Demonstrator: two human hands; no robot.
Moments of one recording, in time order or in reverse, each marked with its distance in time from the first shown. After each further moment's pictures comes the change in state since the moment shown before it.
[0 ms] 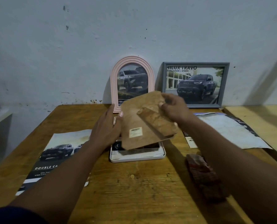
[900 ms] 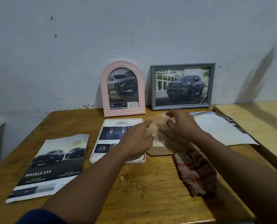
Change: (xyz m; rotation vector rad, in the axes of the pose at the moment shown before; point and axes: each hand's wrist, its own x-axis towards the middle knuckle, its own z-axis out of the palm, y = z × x) left_hand -0.018 0.079 0.067 0.044 -0.348 0.247; right_hand -0.009 0.061 -0.056 -0.867 0.108 -0.195
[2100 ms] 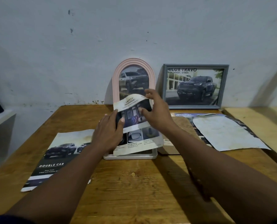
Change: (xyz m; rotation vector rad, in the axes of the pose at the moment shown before) left_hand -0.038 -0.082 -0.057 0.053 0.335 -0.224; right_hand 0.016 -0.118 0.030 0.606 0.146 -0.144
